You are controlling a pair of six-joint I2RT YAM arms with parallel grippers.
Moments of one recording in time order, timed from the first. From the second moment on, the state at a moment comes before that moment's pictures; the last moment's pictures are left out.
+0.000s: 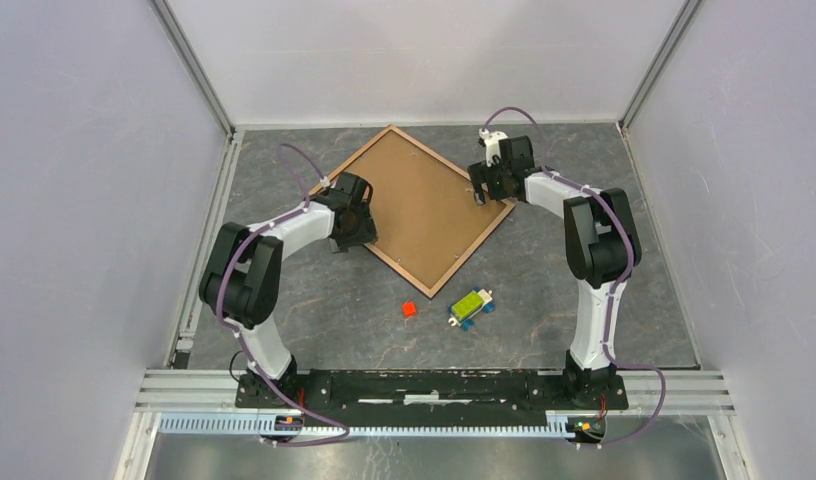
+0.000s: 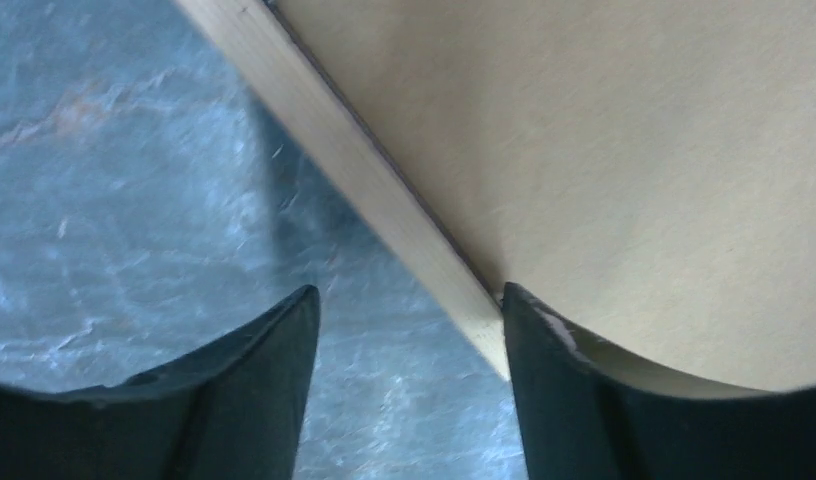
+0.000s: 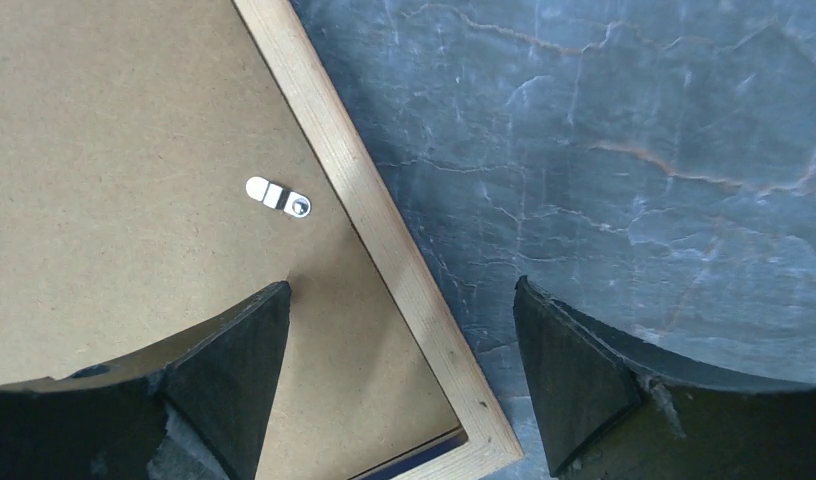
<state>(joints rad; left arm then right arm) -0.39 1.80 1.15 -0.49 -0.14 -0.62 0.26 2.06 1.41 -0.14 -0.06 -0.12</state>
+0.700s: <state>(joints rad) -0.29 1.74 1.01 -0.29 0.06 -0.66 0.20 1.89 1.07 0.02 -0.27 0.08</state>
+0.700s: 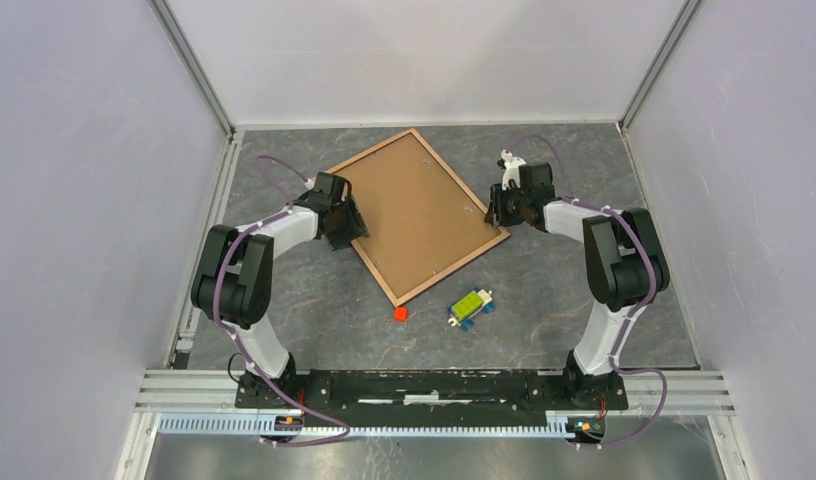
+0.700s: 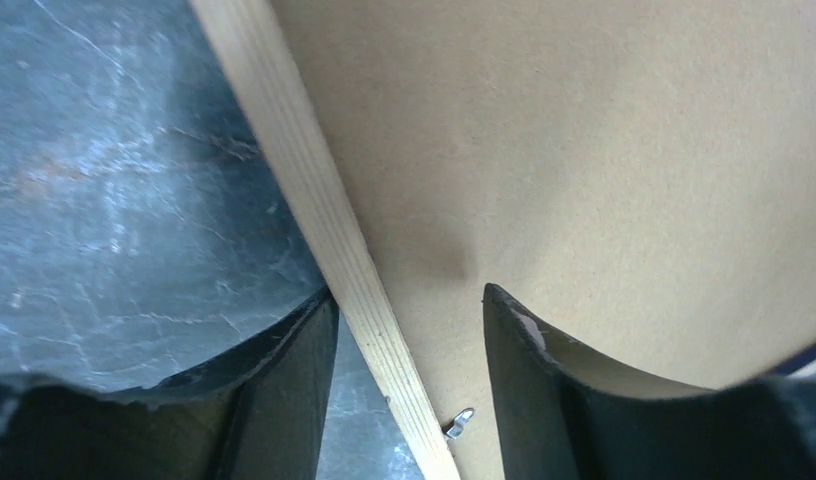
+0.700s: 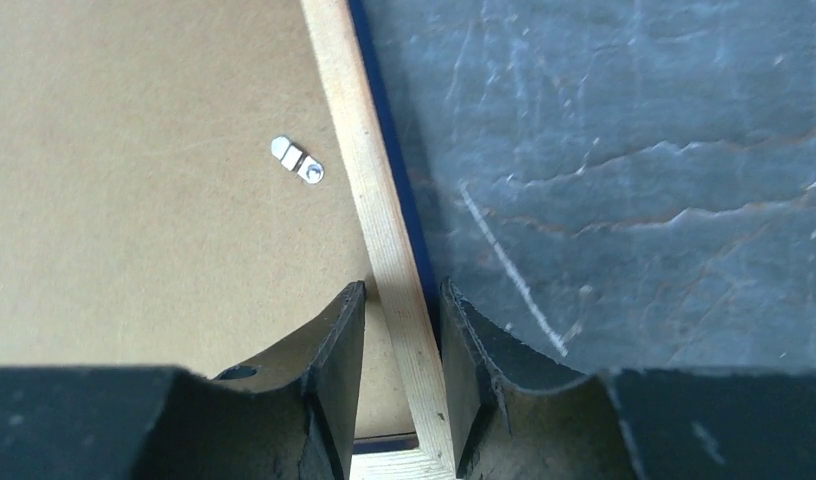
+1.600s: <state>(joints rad) -0.27 1.77 1.05 -0.35 0.01 -0.64 0.30 1.82 1.01 0.10 -0.20 -0.12</state>
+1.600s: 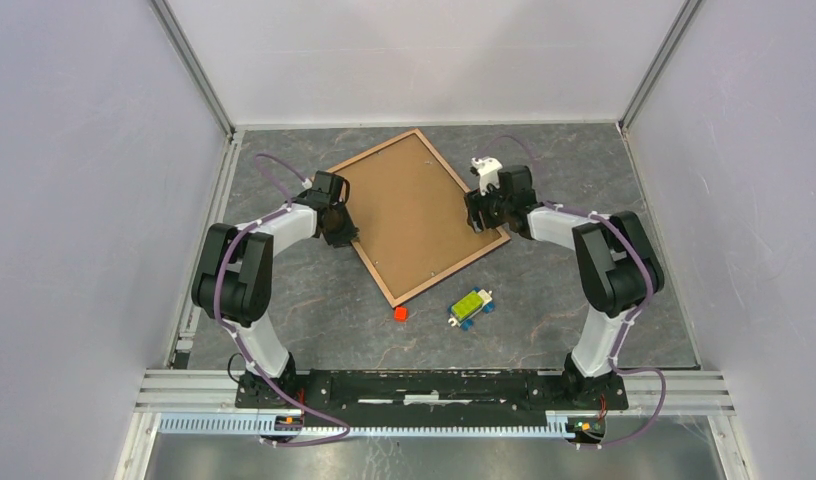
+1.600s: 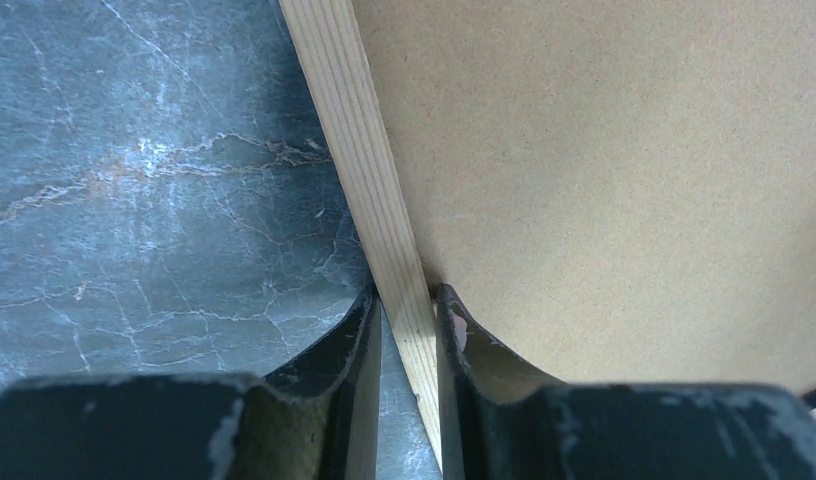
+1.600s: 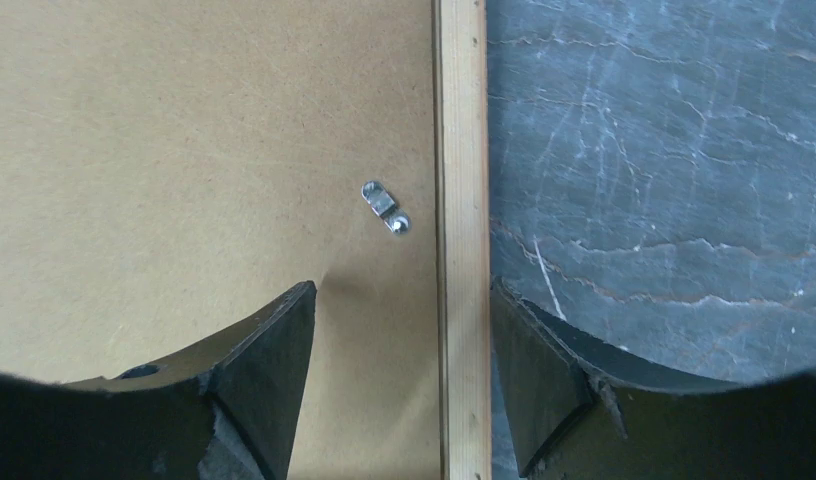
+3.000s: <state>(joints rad) -0.22 1.76 1.00 -0.29 0.11 -0.64 0.37 1.98 1.22 0.00 0.00 -0.10</state>
